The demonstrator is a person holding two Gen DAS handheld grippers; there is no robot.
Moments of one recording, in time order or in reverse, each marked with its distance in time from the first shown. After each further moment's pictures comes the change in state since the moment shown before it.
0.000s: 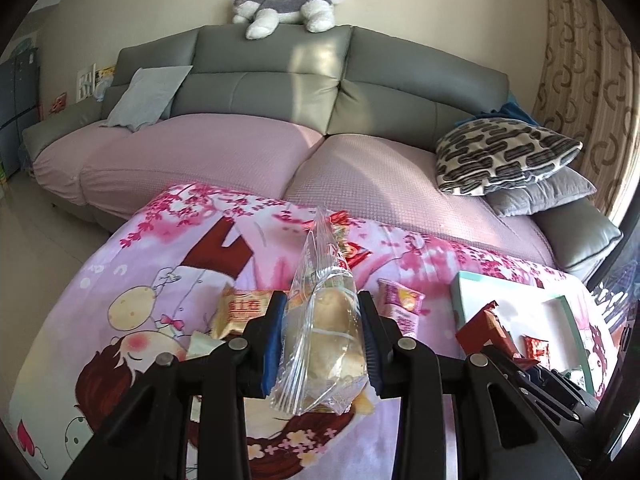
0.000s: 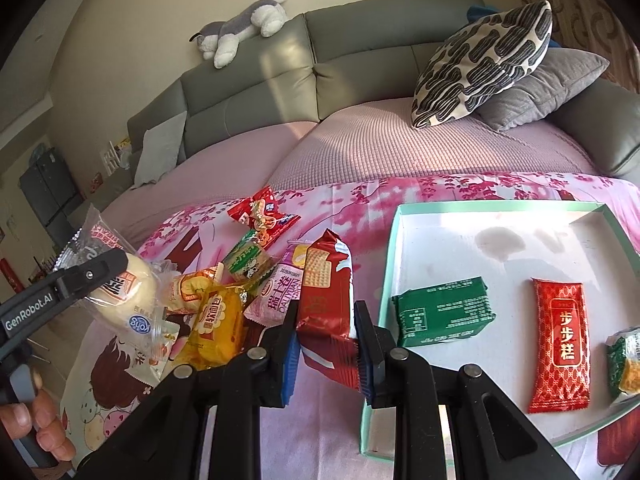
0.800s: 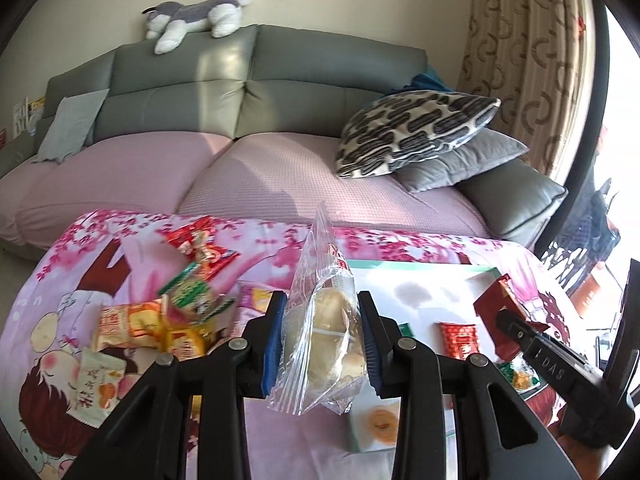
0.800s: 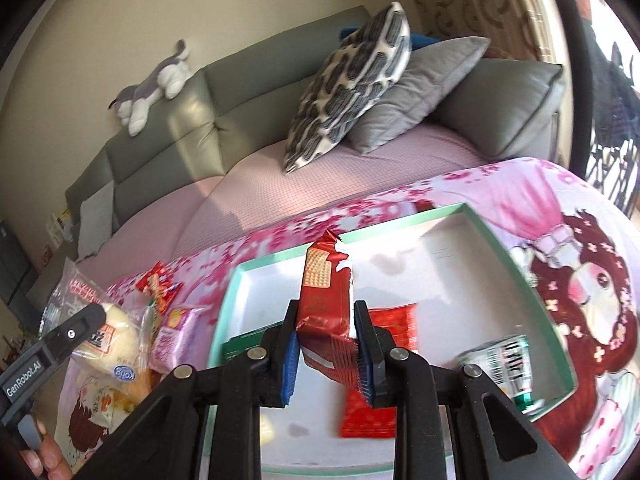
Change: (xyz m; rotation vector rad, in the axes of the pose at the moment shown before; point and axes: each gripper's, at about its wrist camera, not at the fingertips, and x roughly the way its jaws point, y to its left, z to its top) left arm 0.006 -0.119 -0.009 0.151 0.004 -0.199; right arm -0.067 -0.139 0.016 0.221 -0.126 -0.214
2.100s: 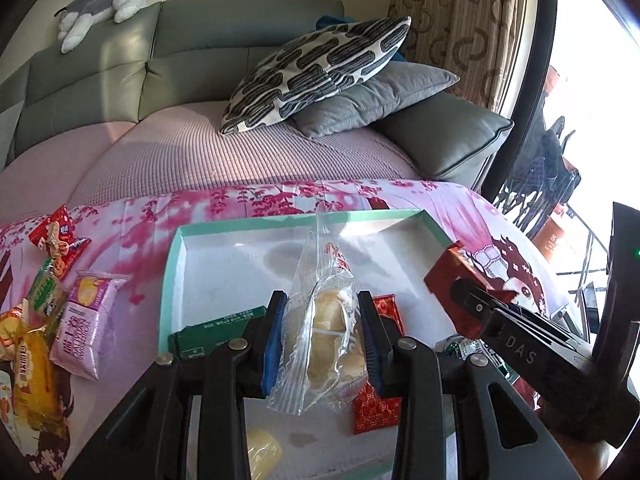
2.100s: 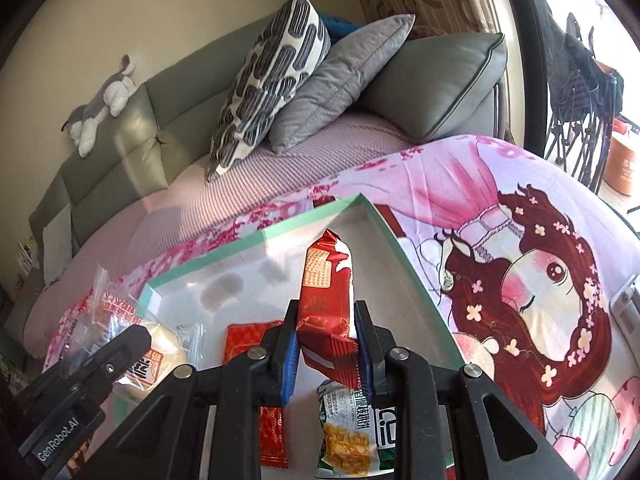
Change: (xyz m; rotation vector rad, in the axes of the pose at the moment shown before) left arm 0.080 -0.107 -0.031 0.139 0.123 -0.194; right arm 0.027 -0.073 -0.001 0.053 0.023 -0.107
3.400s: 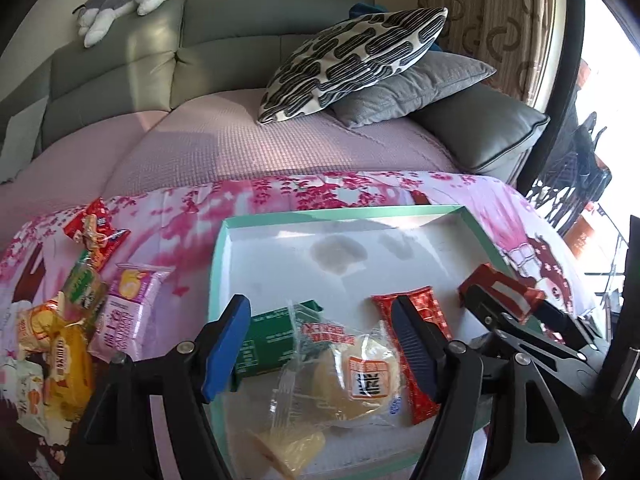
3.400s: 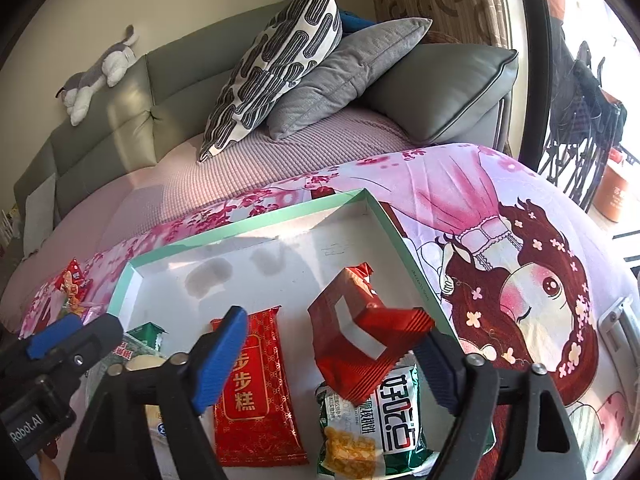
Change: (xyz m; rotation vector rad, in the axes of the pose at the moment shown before) left arm -0.006 0.016 0.010 -0.019 0.057 0.159; right arm 0.004 0.016 0.001 -0.088 0.018 -0.087
